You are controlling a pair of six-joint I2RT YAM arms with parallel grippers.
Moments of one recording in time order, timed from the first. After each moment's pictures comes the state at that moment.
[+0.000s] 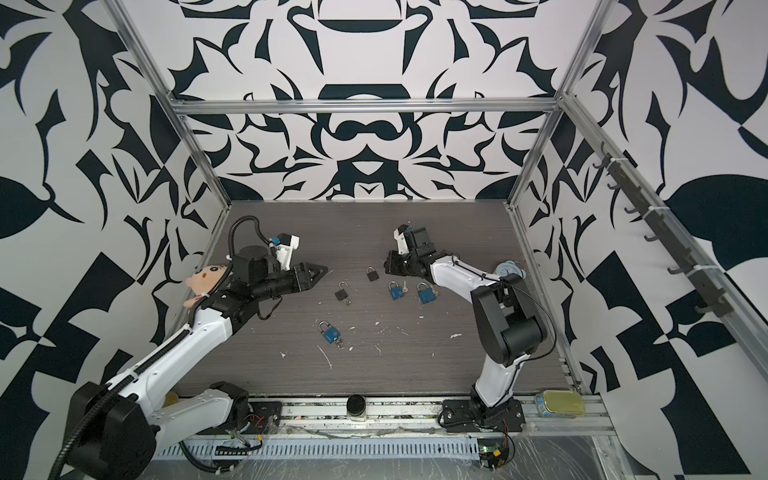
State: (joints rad) left arm -0.37 1.11 0.73 -0.10 0.52 -0.61; right arm 0.42 1.78 1.13 -0.17 -0.35 0.50
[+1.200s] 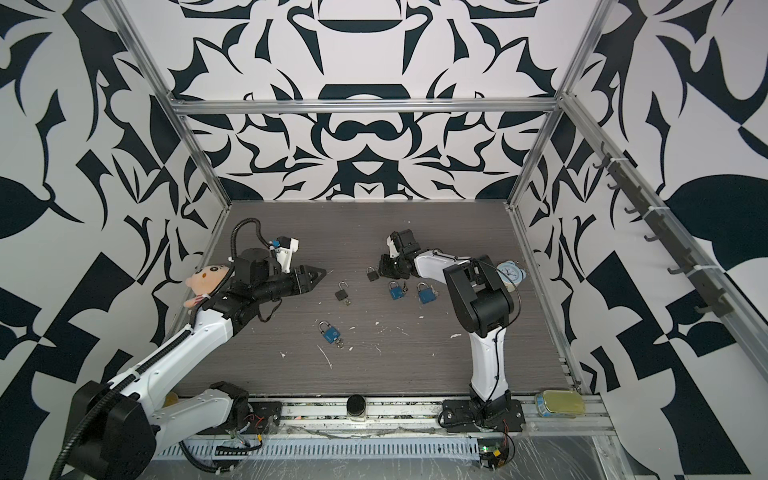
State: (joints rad) left arm -0.37 1.12 0.72 -0.11 0.48 -0.58; right arm 0.44 2.03 1.26 -0.17 -0.33 0.52
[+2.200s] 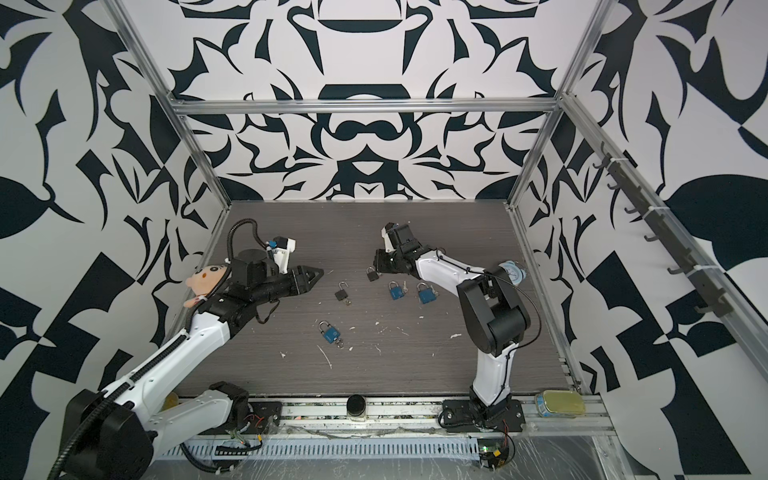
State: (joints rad) left arm -0.37 1.07 0.72 -0.16 0.44 -0.57; right arm 0.52 1.82 1.22 -0.23 -0.23 0.47
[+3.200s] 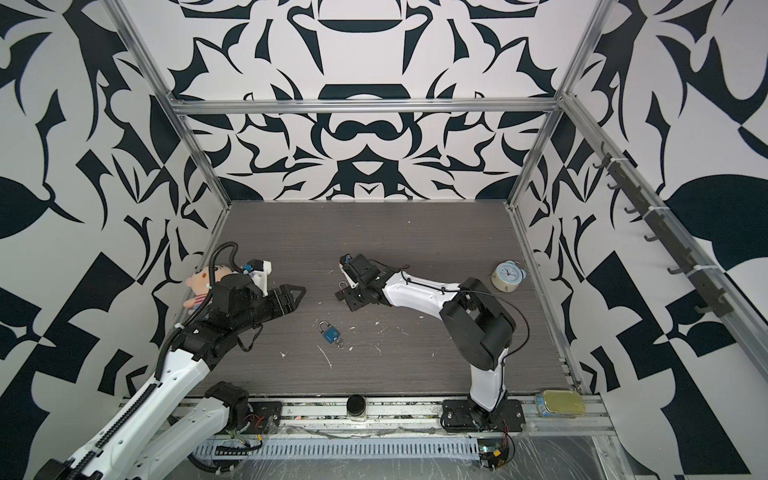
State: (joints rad) left arm -0.37 0.78 0.61 -0.42 0.24 -0.67; right arm 0.84 1.87 1.26 -0.39 -0.01 0.25
